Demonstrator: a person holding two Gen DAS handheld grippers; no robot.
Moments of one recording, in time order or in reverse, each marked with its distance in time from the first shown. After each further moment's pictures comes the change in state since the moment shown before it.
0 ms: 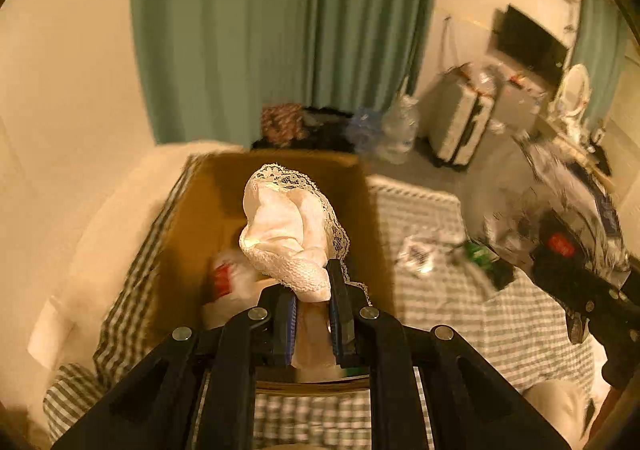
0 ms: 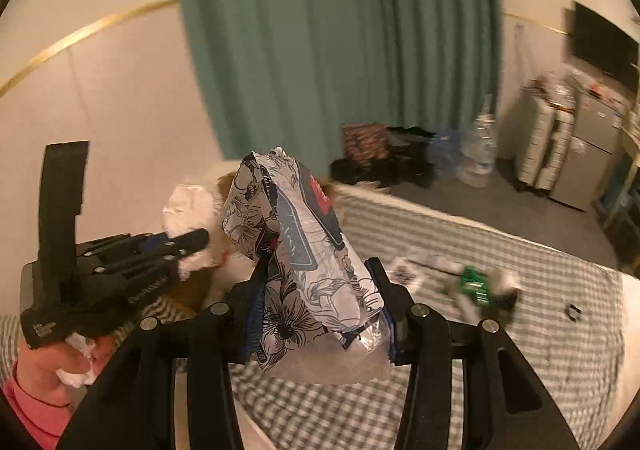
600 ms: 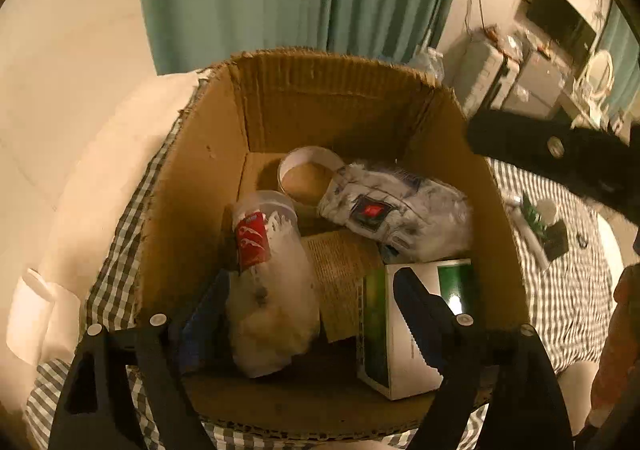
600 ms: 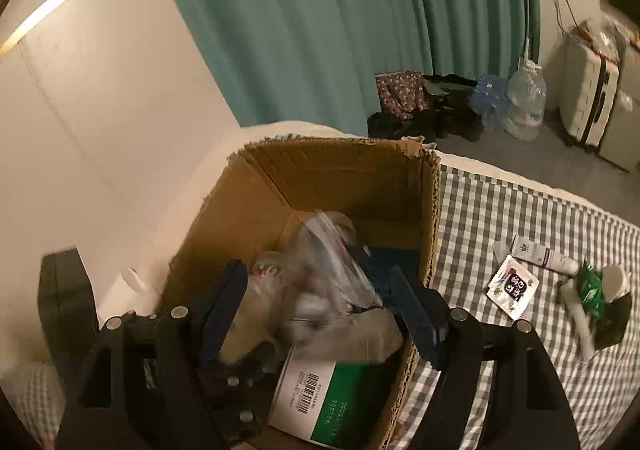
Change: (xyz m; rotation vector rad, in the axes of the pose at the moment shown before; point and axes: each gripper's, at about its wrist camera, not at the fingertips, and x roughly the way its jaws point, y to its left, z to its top) left arm 0.082 0.052 -0.028 -0.051 0.164 -0.004; right arm 0.164 0.013 0.018 0.119 0.143 0.108
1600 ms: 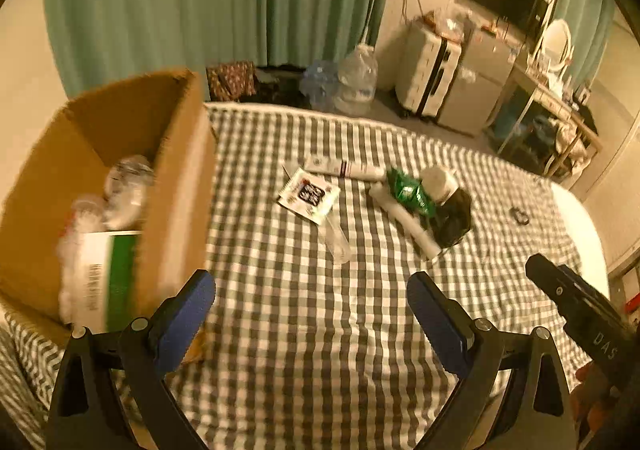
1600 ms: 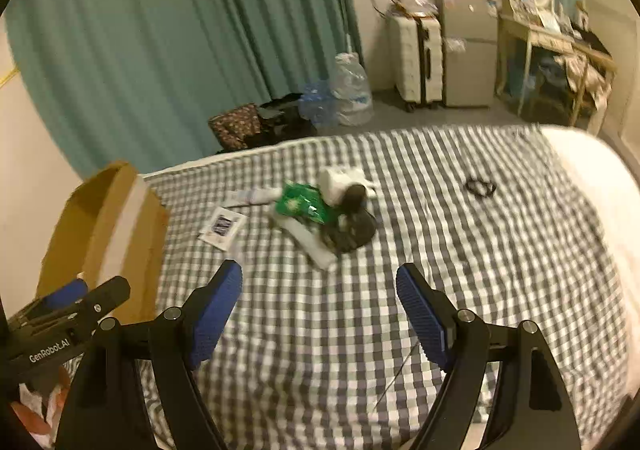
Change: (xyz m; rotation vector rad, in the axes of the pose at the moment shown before) left arm 0.007 -0.231 -0.046 0.116 -0.036 -0.063; right arm -0.170 -0.233 -0.146 0.339 -0.151 -0.374
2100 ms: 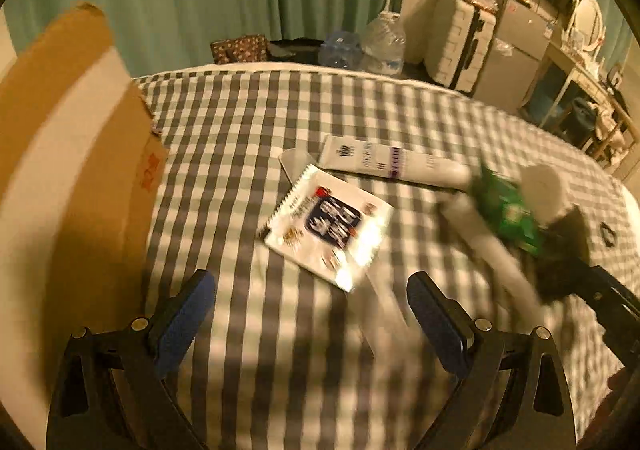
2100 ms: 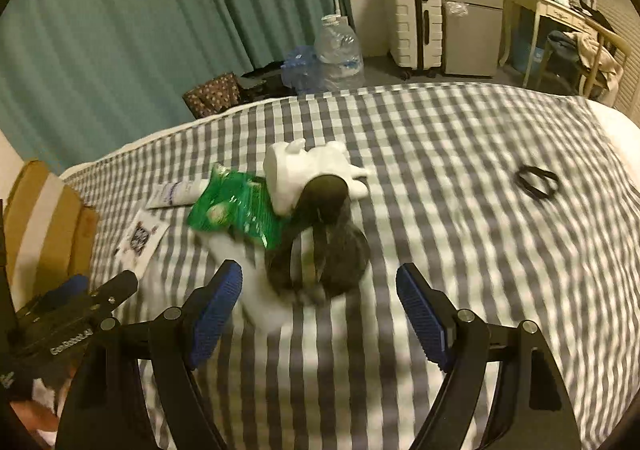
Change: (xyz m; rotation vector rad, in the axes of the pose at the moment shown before) left arm 0.162 0.004 0.033 0.012 0.078 0.092; right arm 0.138 -0.037 0.026 -0.006 0.108 -0.035
